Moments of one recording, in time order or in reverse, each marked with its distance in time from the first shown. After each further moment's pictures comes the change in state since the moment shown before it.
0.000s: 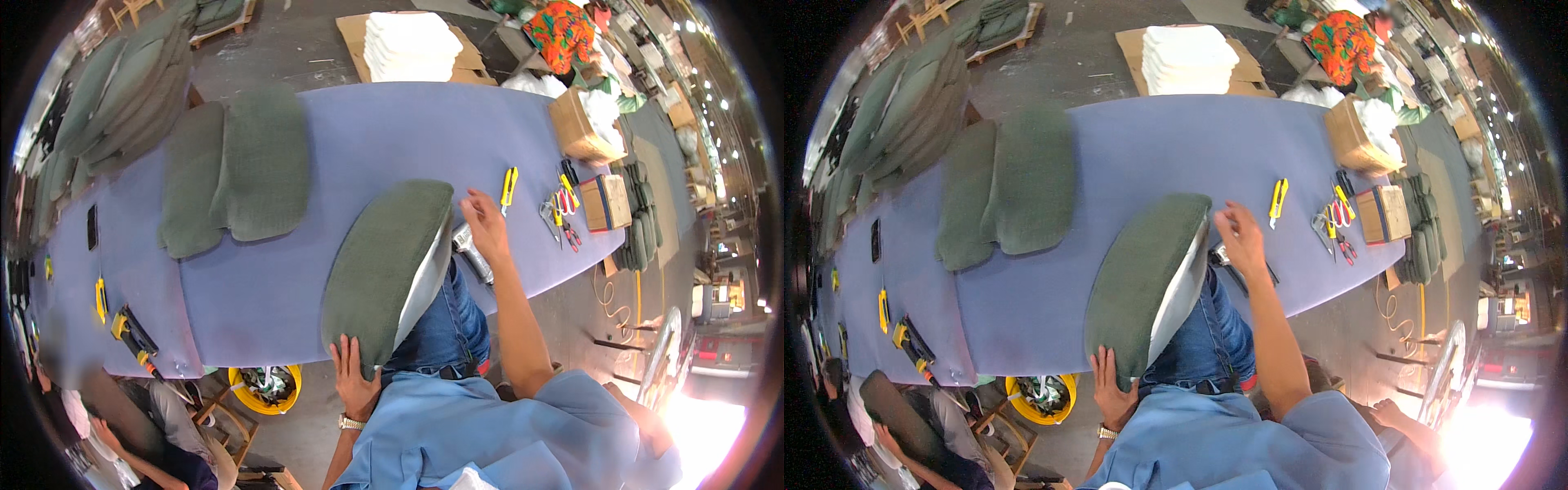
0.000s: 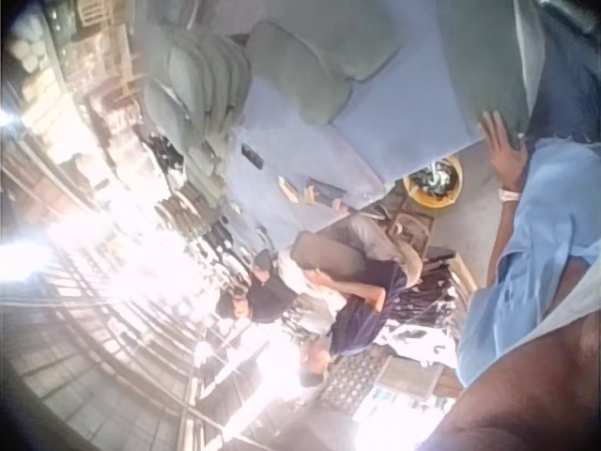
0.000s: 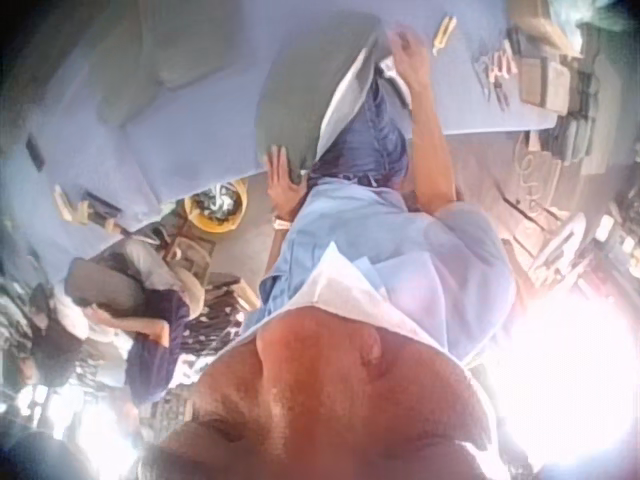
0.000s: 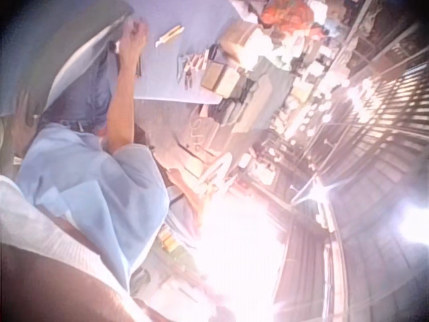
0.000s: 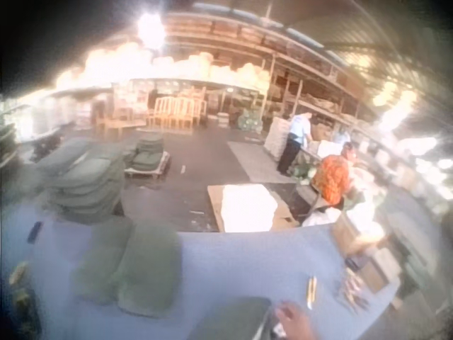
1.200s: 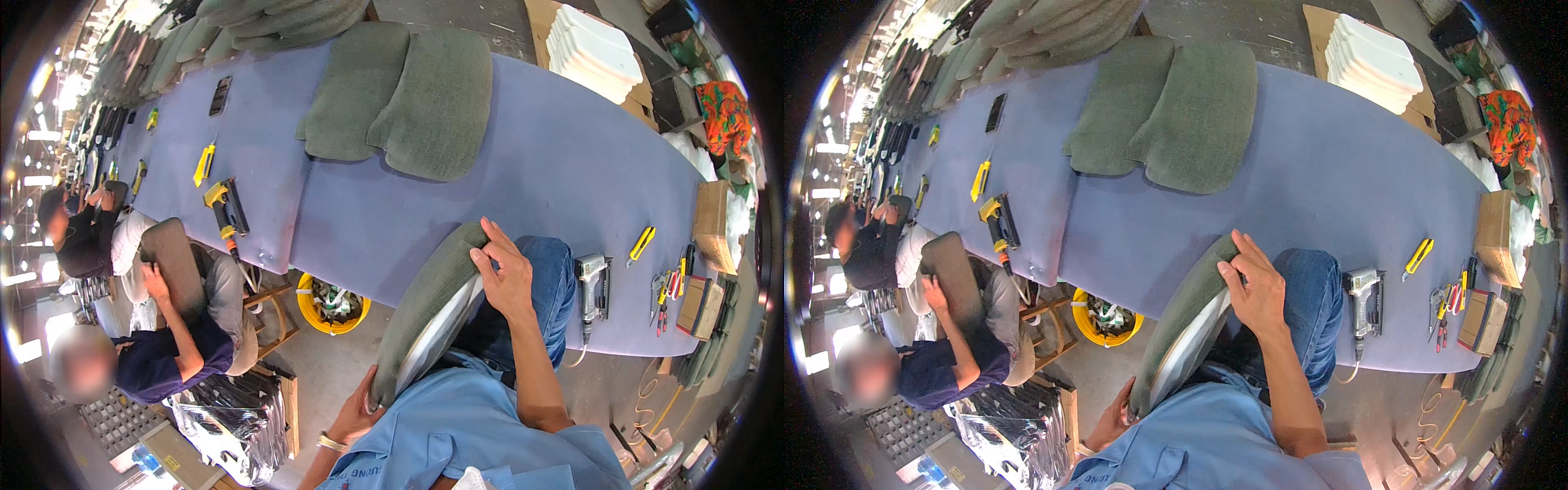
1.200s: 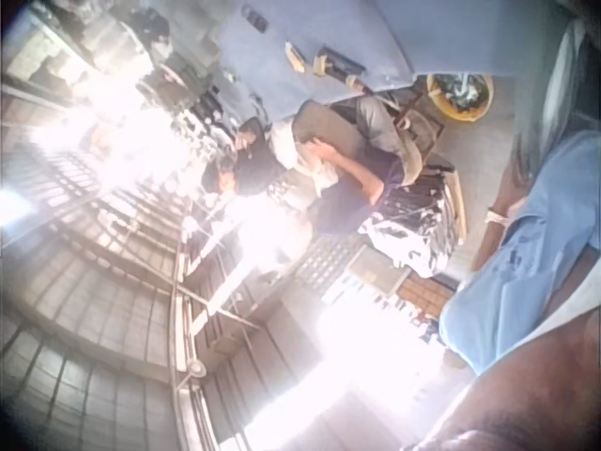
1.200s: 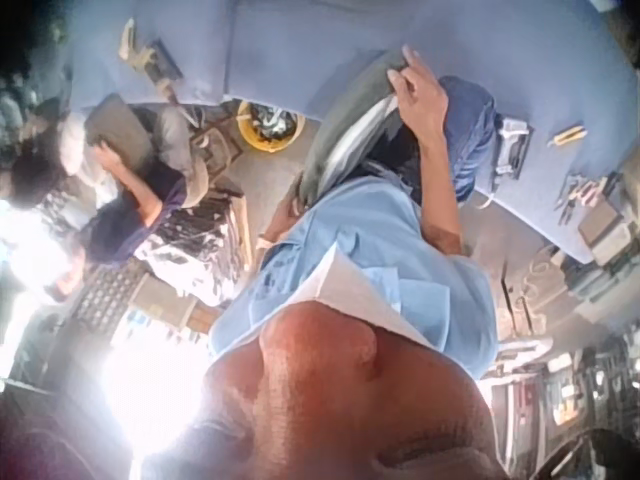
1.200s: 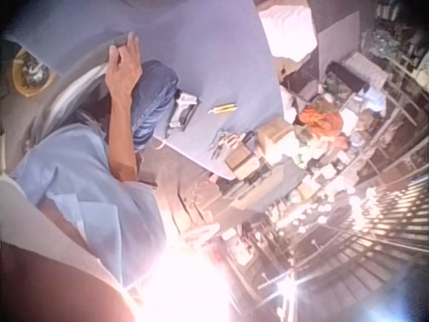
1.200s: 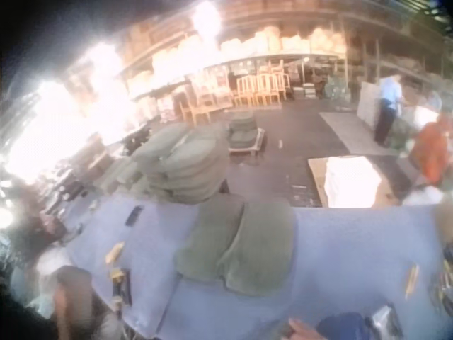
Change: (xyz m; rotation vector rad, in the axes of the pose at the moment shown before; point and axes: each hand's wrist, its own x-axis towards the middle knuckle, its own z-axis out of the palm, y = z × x) left_hand -0.143 -0.035 -0.141 -0.413 -0.248 -0.569; right_hand -0.102 -0.135 0.151 -0.021 -0.450 -0.319
